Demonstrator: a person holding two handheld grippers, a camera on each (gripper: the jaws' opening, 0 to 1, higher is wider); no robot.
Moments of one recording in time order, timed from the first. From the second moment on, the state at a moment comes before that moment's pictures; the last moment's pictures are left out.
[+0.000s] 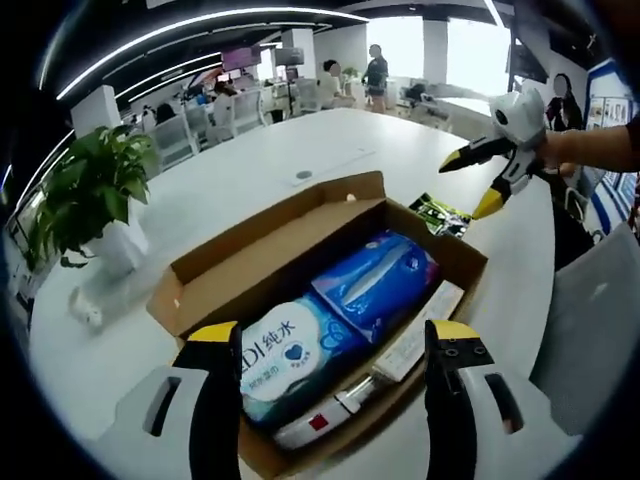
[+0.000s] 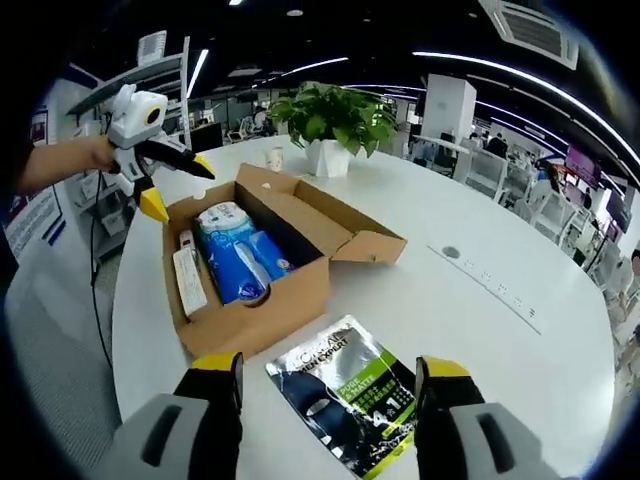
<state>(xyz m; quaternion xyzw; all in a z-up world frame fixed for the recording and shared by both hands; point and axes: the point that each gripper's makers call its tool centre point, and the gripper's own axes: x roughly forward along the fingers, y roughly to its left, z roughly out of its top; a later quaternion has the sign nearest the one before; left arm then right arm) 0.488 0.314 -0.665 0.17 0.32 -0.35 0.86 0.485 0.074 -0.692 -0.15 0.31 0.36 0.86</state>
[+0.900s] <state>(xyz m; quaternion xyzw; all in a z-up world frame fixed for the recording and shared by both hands) 0.496 0.329 -0.682 0.28 0.33 -0.43 0.79 0.487 0.154 -0.670 -0.17 0.28 0.45 0.83</state>
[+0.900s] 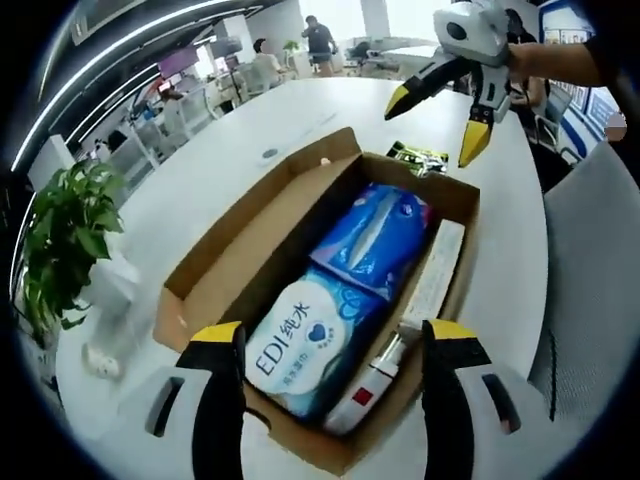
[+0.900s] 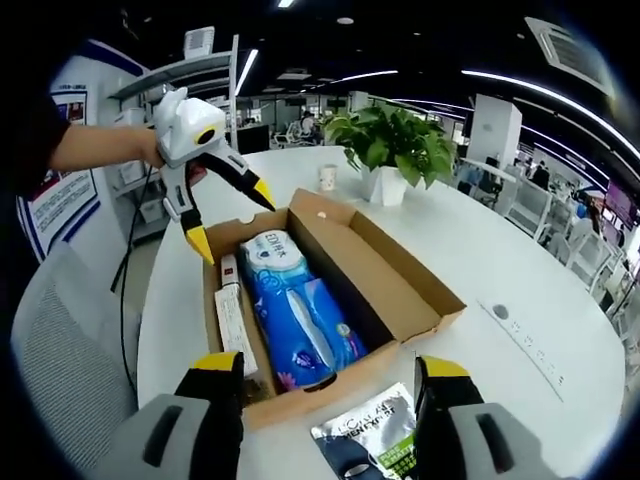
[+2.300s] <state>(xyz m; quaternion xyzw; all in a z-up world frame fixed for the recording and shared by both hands) 0.514 0.357 -0.744 0.42 0.37 -0.51 0.65 0.501 0.253 -0.700 -0.24 0.29 0.52 0.76</state>
